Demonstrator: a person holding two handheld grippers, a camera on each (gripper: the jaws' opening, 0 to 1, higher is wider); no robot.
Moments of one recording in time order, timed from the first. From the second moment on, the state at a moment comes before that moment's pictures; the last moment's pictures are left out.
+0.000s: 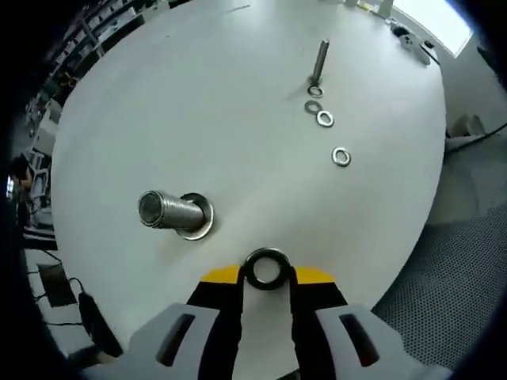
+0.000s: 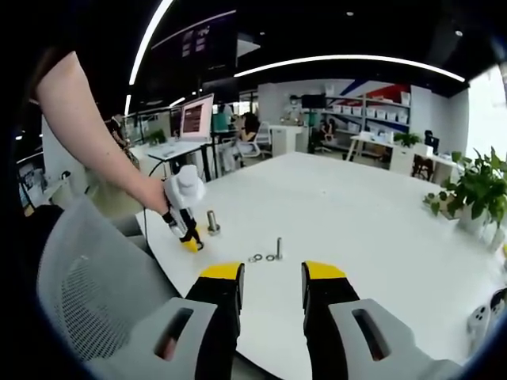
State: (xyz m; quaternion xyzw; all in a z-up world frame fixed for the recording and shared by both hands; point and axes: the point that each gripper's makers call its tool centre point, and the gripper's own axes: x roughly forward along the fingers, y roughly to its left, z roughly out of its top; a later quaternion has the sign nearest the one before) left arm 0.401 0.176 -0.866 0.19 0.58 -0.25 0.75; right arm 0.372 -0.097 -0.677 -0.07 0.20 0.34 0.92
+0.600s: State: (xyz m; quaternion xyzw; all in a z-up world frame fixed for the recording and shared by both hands) left arm 0.401 0.172 -0.863 0.19 0.57 -0.24 0.76; right arm 0.371 -0.096 -0.678 -0.08 0.20 0.34 0.91
